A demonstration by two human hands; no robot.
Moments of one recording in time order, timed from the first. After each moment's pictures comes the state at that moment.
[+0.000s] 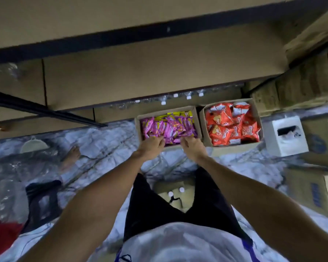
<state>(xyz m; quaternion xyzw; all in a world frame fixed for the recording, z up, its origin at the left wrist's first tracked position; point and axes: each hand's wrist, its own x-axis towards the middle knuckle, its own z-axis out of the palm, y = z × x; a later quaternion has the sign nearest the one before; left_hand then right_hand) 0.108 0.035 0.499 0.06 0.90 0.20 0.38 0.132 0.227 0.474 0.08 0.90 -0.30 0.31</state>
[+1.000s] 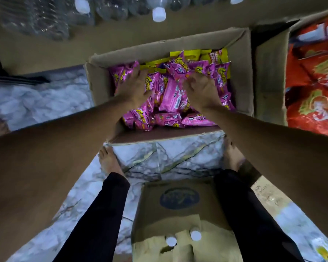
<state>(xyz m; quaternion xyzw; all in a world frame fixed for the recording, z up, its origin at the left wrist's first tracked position) -0.013 0.001 -0.026 0.07 0.93 0.09 0.35 0.013 0.226 -0.027 0.07 0.90 -0.37 0.20</state>
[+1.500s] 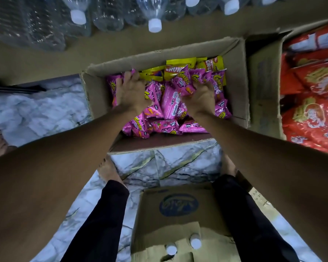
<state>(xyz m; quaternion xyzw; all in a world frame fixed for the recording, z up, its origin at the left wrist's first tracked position) -0.020 0.017 -0.020 0.09 0.96 -0.03 0.27 0.012 0.220 -0.027 0.23 0.89 -0.31 0.24</state>
